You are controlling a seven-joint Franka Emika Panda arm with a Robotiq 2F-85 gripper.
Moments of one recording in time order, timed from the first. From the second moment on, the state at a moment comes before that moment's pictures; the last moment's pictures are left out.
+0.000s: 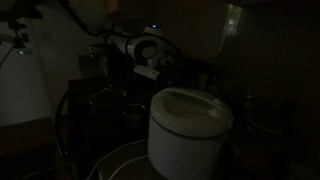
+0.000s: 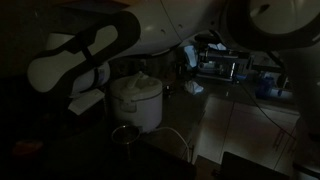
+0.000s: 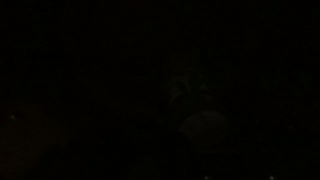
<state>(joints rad) 0.09 0.50 0.17 -1.61 0.04 2.37 -0.23</state>
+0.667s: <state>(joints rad) 0.09 0.46 0.13 -1.54 0.04 2.19 -0.23</state>
